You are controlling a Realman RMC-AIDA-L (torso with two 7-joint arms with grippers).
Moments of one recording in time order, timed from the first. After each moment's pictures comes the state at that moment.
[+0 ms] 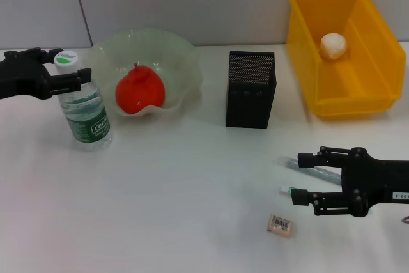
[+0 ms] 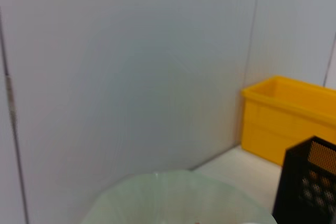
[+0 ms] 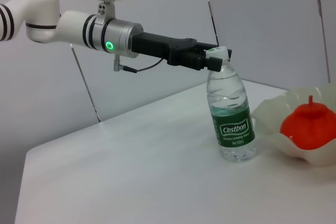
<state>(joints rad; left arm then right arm) -0.55 -2.02 0.56 0.88 2.07 1.37 -1.54 0.45 2.05 2.44 0.71 1.13 -1.70 1.33</state>
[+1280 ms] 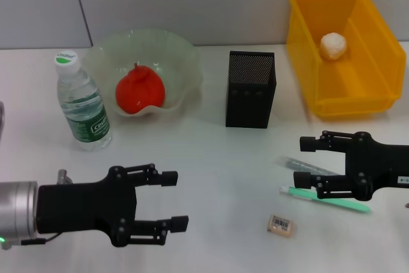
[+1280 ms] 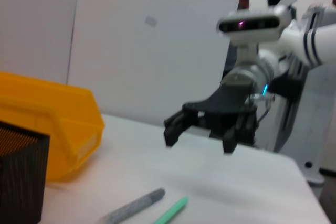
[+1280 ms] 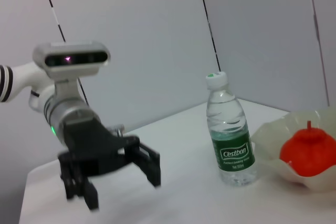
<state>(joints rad) -0.46 -2.06 0.83 0.59 1.91 1.74 -1.18 0.47 2.04 2.45 0.71 1.17 -1.73 1.37</state>
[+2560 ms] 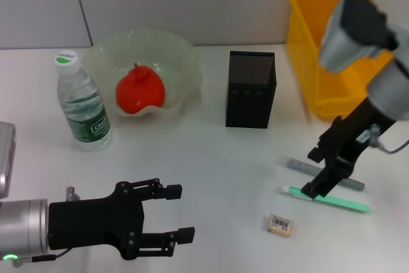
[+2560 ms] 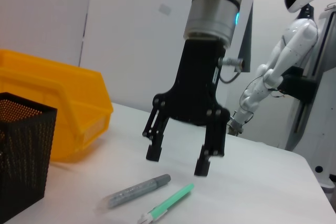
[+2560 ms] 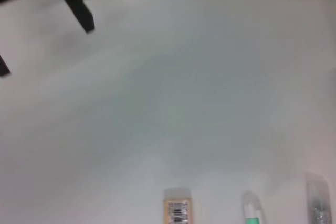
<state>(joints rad) -0.45 -2.07 0.82 0.49 1.93 1.67 -1.10 0.88 2.01 1.95 1.01 0.57 -1.71 2.13</state>
